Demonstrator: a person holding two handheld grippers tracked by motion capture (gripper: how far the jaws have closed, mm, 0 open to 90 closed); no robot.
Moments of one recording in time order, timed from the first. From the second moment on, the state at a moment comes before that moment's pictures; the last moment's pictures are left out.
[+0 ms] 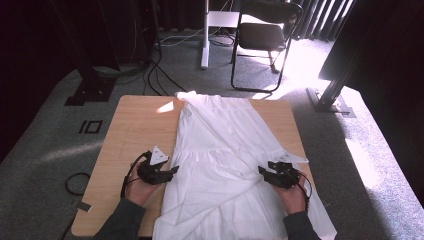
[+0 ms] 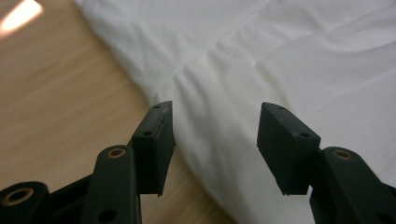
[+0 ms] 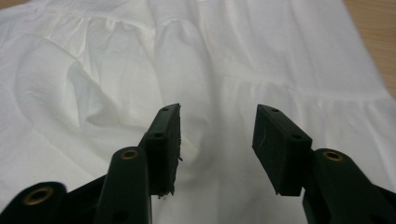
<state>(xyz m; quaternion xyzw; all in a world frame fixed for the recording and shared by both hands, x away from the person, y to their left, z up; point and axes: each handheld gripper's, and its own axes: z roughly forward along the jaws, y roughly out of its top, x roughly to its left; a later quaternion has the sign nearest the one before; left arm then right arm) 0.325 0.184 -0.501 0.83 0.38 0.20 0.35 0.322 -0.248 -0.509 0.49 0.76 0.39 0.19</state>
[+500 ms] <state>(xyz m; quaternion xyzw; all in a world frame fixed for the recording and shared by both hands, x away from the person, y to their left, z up) 0.333 0.171 -0.519 0.83 0.39 0.15 0.38 0.326 -0.229 -0.502 0.45 0.79 0.37 0.17</state>
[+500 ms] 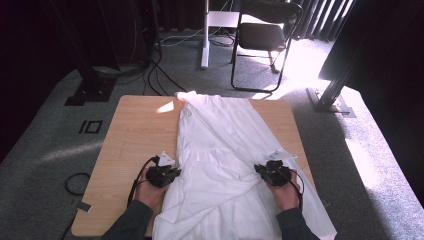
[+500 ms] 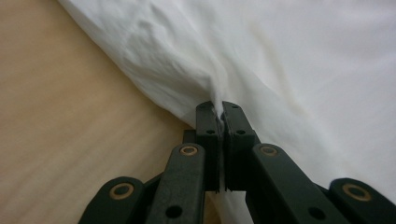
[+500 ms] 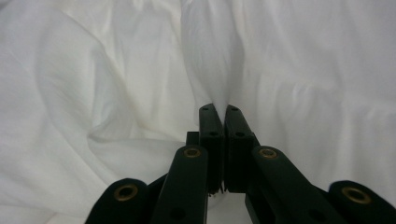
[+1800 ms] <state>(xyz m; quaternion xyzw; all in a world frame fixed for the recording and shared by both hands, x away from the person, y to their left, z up) 0.391 0.134 -0.540 0.85 0.40 0.21 0.28 0.361 -0.321 -0.549 0.60 0.72 0.29 0.20</state>
